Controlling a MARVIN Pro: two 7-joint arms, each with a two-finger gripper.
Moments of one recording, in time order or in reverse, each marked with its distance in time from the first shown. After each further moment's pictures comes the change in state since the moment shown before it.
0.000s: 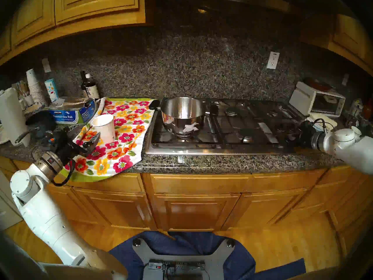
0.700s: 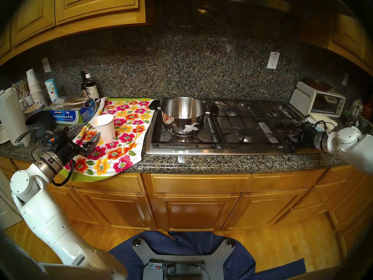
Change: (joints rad) left arm 0.000 0.000 0.000 0.000 0.000 0.000 0.000; right arm 0.031 -0.003 -0.024 0.054 -0.195 -0.062 0.124
